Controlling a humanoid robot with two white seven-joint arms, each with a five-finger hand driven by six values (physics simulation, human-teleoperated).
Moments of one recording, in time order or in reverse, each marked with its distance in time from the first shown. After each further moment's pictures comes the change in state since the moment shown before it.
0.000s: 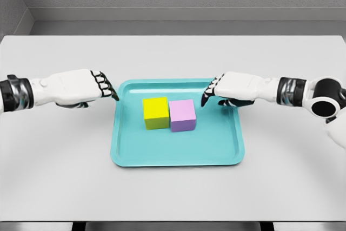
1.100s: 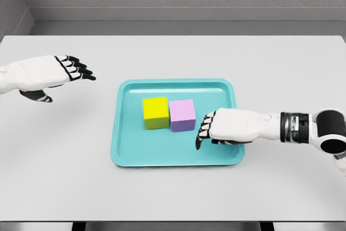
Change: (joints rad) left arm 0.000 0.113 0.064 0.073 0.144 0.000 0.001; right arm 0.192 -0.106 0.021 -0.297 -0.071 0.000 0.000
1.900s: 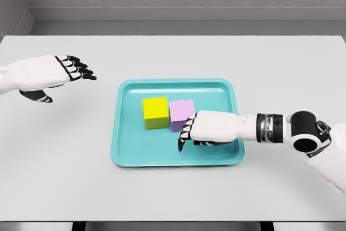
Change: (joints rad) left arm 0.002 0.002 0.001 -0.007 0.007 0.000 -0.001; right arm -0.035 0.128 0.042 0.081 0.076 0.000 0.000
